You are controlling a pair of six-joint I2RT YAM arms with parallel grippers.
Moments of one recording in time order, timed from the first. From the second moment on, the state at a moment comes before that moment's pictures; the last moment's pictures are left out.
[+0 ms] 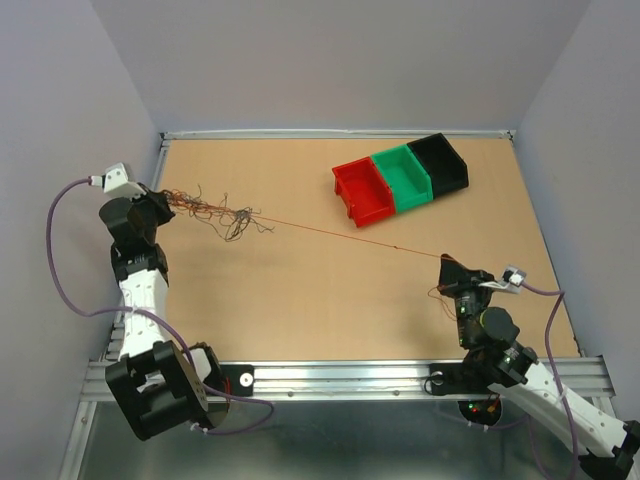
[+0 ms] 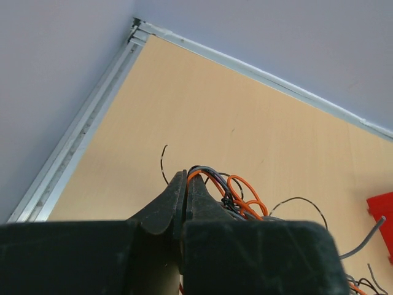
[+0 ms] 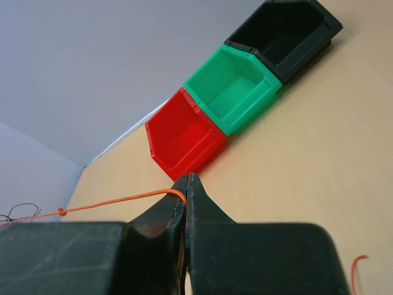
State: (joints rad) left arm 0.39 1.05 0.70 0.18 0.19 -0.28; right arm 0.83 0.03 0.06 0.14 0.89 0.59
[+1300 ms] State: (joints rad) left arm -0.42 1.25 0.82 0.20 0.67 0.44; right arm 0.82 0.91 1.00 0.33 0.10 0.38
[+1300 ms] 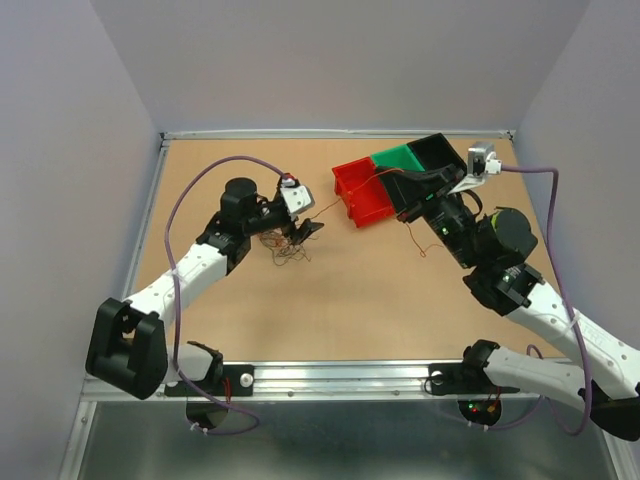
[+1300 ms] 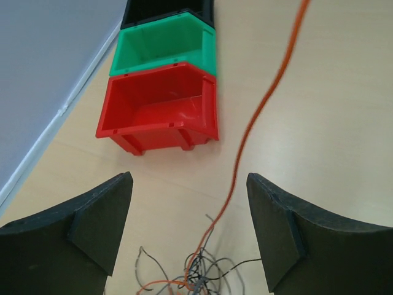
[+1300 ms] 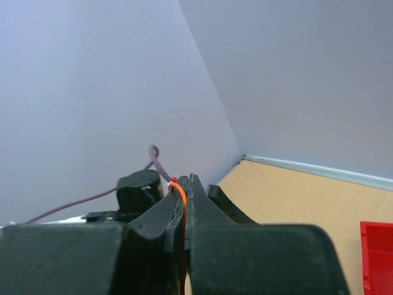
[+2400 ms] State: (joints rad) left arm -0.39 1.47 0.82 0.36 0.35 0.36; right arm 0.82 0.84 1.32 0.44 0.29 0.32
